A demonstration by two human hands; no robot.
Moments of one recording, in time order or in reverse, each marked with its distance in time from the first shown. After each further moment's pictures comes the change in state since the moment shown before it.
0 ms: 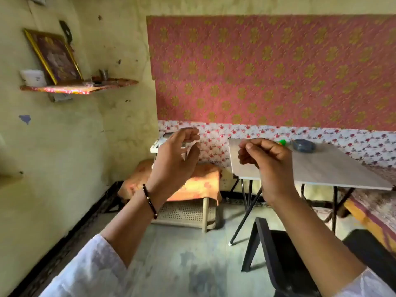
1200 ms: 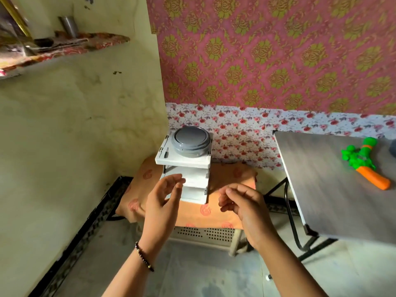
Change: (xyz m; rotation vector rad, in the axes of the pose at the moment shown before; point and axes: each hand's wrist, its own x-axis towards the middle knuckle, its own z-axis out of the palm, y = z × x) left_hand 0.218 -0.447 0.088 -0.291 0.116 -0.638; right_hand 0.277 0.417 0.166 0.140 -0.089 0.625
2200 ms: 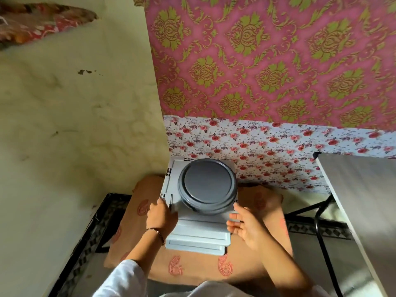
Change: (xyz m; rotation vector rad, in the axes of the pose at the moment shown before) left_hand 0.368 -0.210 0.006 0.875 -0.222 -0.463; right_hand 0.355 0.138 0.029 0.034 0.321 0.703
